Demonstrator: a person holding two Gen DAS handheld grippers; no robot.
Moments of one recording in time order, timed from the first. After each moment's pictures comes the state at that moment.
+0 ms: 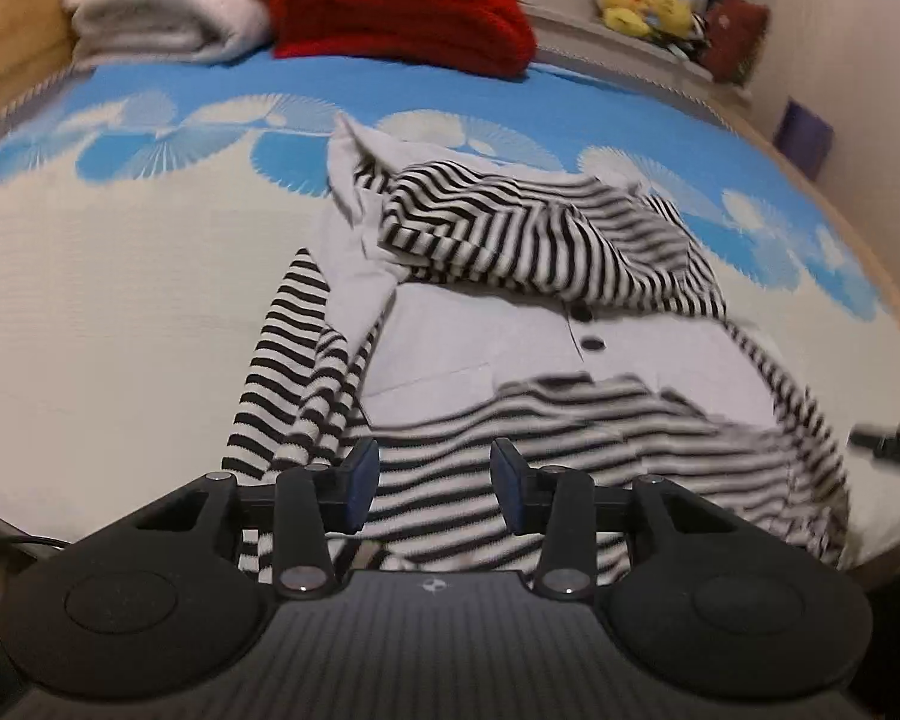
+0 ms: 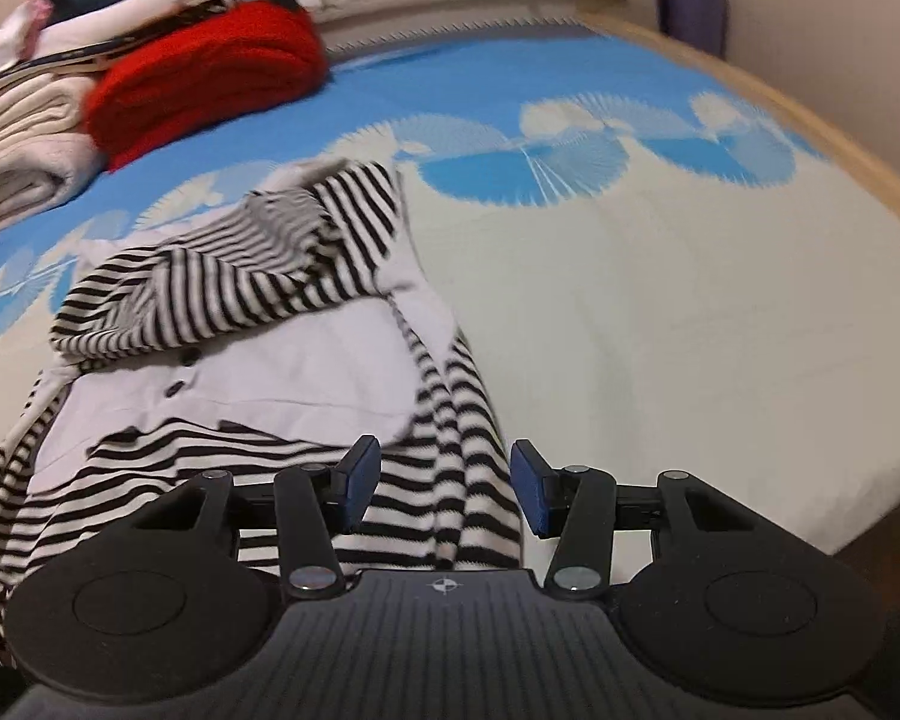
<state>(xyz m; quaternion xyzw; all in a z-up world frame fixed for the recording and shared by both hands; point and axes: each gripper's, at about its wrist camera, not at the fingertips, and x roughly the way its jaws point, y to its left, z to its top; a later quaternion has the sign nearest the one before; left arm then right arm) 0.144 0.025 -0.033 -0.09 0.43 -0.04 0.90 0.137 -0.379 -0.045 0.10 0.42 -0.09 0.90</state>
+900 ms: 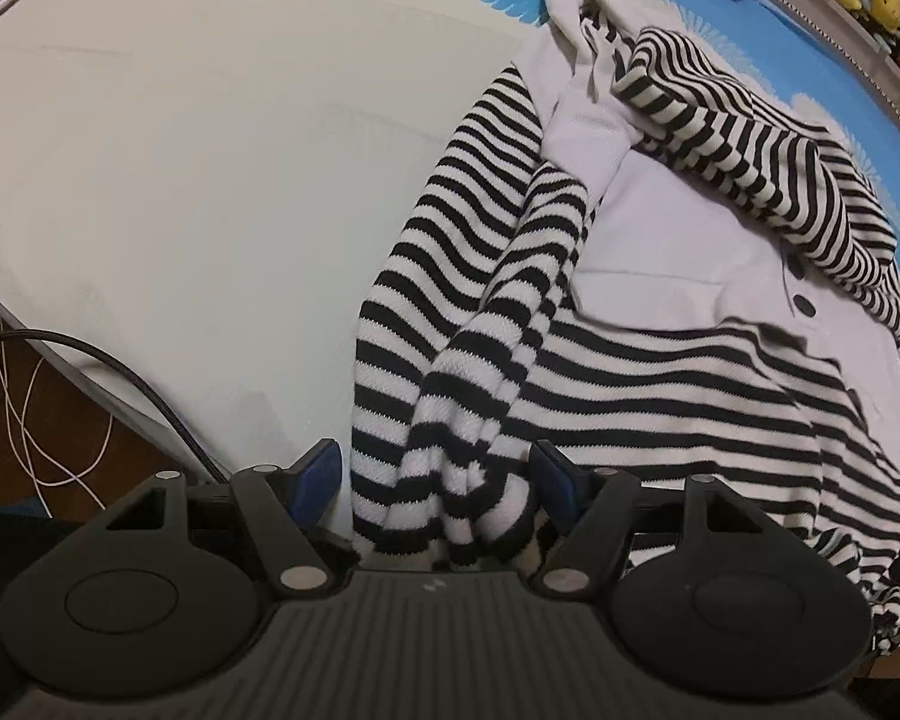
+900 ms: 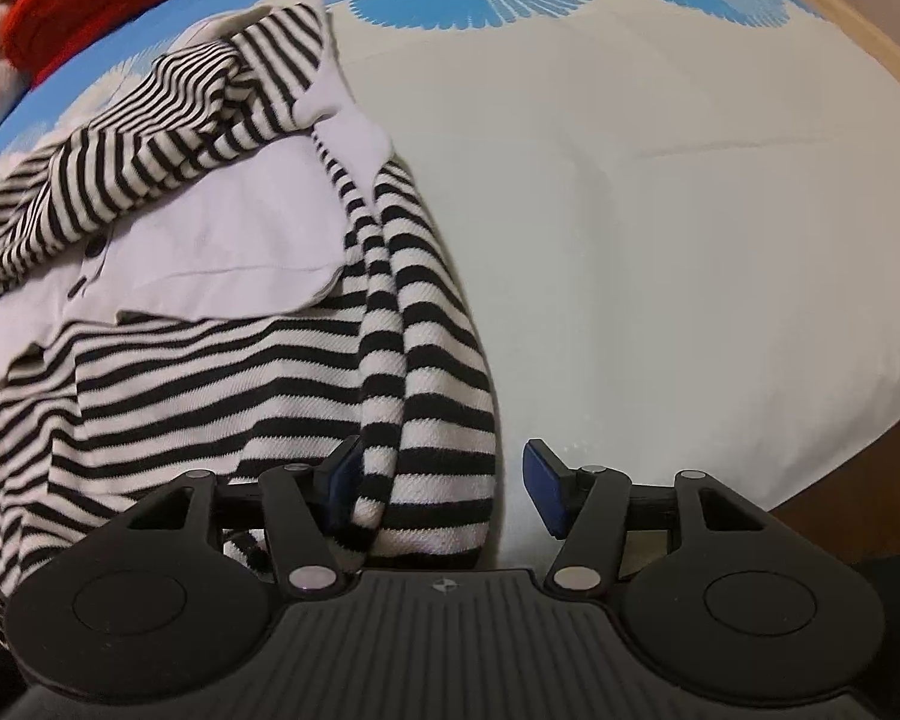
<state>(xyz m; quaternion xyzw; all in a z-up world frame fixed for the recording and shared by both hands) 0.172 0.077 -0.108 -0.15 0.56 0.09 0.81 0.156 -0.384 -0.105 0.10 0.53 -0.11 0.83</state>
